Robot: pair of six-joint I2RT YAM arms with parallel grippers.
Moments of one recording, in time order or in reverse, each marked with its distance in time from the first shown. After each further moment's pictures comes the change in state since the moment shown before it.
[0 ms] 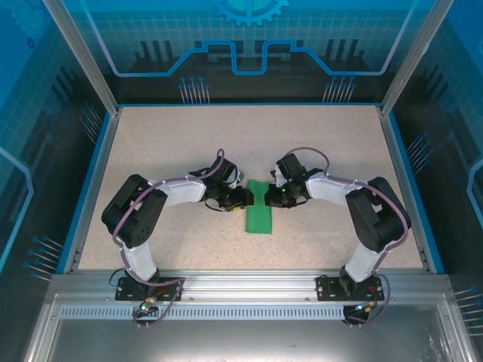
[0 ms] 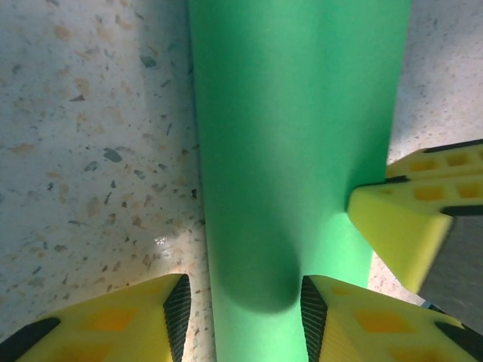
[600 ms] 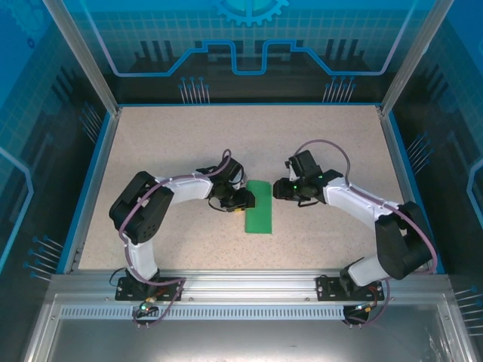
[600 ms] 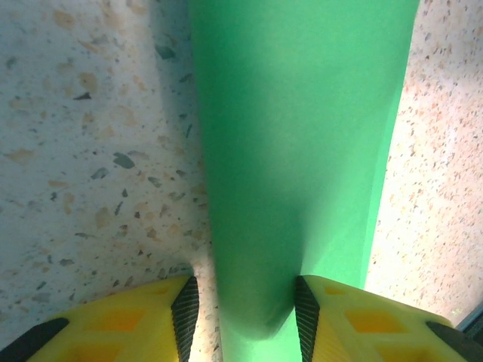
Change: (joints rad) left arm -0.031 0.054 0.084 -0.119 -0.066 0.035; right arm -0.031 -0.266 -0.060 -0.077 0.238 -0.023
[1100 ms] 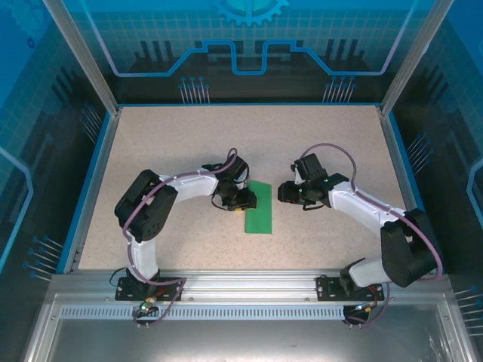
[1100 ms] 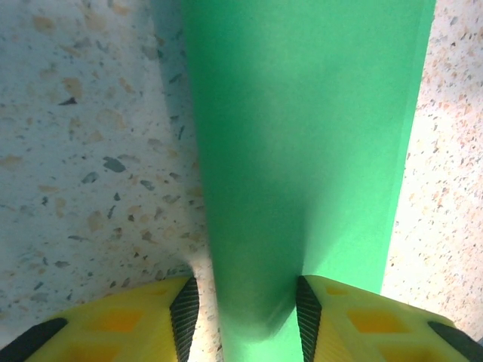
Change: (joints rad) left arm -0.026 0.040 0.089 -0.119 -0.053 0.037; right arm -0.023 -0.048 -0.042 -0.021 -0.014 0.001
